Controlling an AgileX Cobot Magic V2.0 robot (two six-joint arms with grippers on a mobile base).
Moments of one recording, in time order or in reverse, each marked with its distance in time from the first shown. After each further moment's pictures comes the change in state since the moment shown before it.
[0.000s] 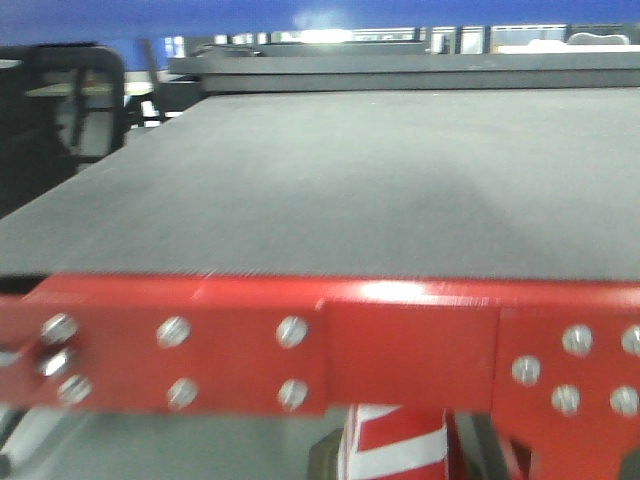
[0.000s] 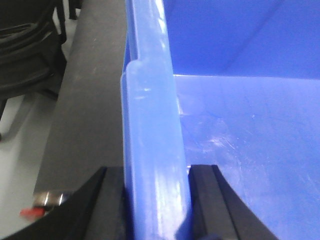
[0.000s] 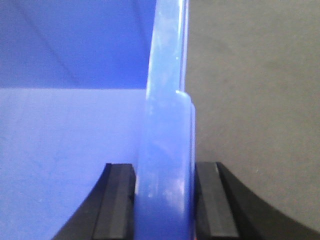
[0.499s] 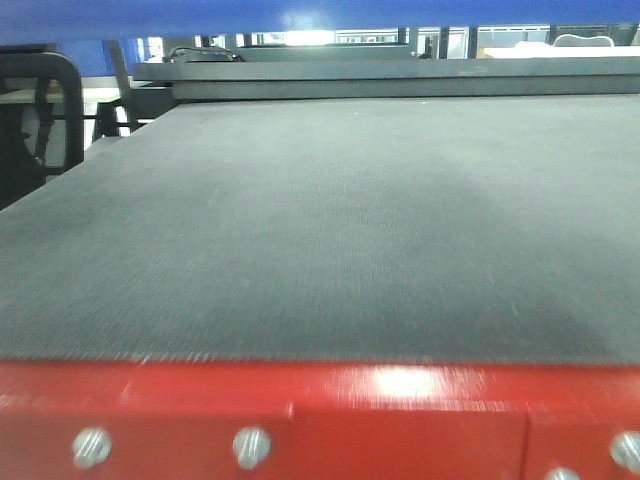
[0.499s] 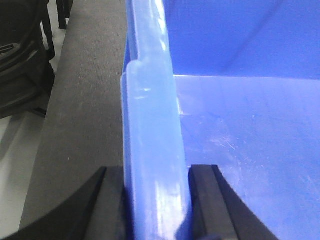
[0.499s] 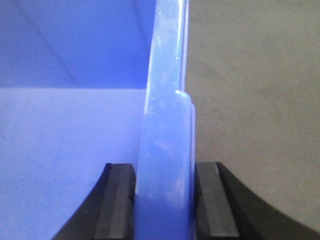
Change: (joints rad) left arm 0.000 0.000 0.000 0.000 0.000 0.000; right arm 0.000 0.000 0.000 0.000 0.000 0.000
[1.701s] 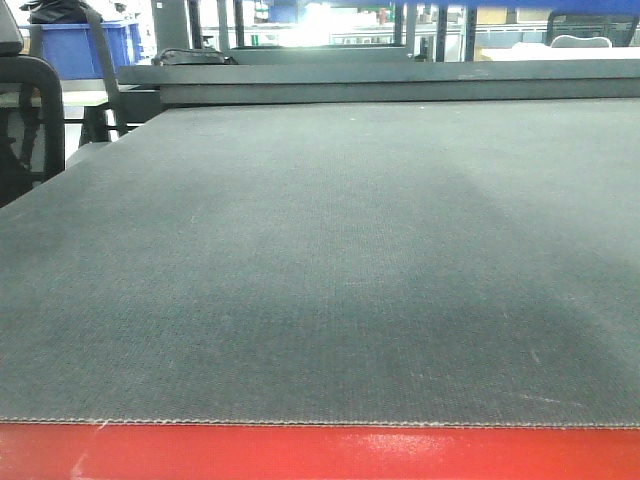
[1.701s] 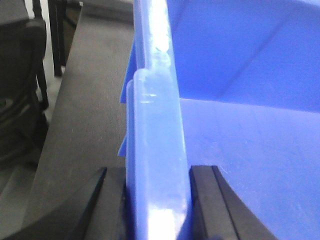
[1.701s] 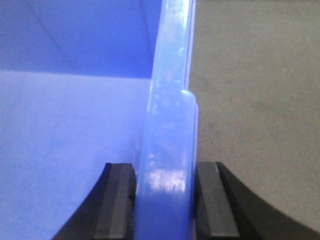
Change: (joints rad) left arm 0.000 0.000 0.000 0.000 -0.174 0.004; right arm 0.000 0.000 0.000 -0.002 -0.007 0.005
